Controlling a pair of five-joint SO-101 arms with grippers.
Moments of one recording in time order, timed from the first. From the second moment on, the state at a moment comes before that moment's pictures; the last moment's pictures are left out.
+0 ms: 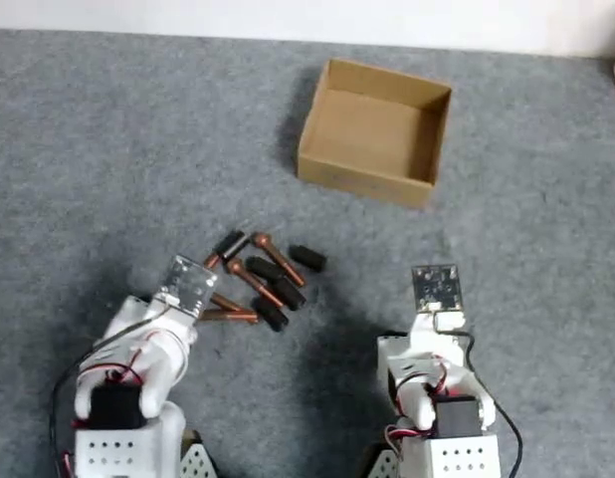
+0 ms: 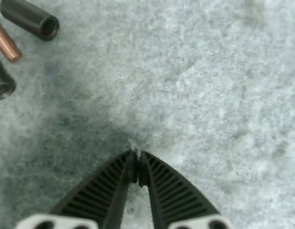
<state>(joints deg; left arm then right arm) -7.5 -100.5 90.9 67.9 -25.0 -8.5 -103.0 95.9 67.7 2.2</state>
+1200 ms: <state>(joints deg) -7.7 -57.0 58.3 59.4 -8.8 -9.4 -103.0 82.7 67.2 20.4</state>
